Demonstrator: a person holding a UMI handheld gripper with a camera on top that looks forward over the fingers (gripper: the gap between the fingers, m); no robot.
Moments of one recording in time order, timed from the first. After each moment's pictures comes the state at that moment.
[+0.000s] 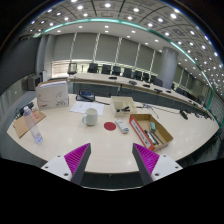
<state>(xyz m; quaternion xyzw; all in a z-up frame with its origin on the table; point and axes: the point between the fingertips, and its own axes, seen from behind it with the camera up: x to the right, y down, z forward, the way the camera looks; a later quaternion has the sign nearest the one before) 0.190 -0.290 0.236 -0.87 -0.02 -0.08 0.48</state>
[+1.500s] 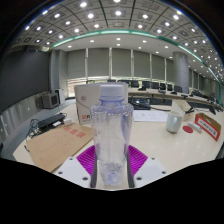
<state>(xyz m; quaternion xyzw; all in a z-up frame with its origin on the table) -0.239 -0.128 0.082 -0.83 -0.03 0.03 0.56</state>
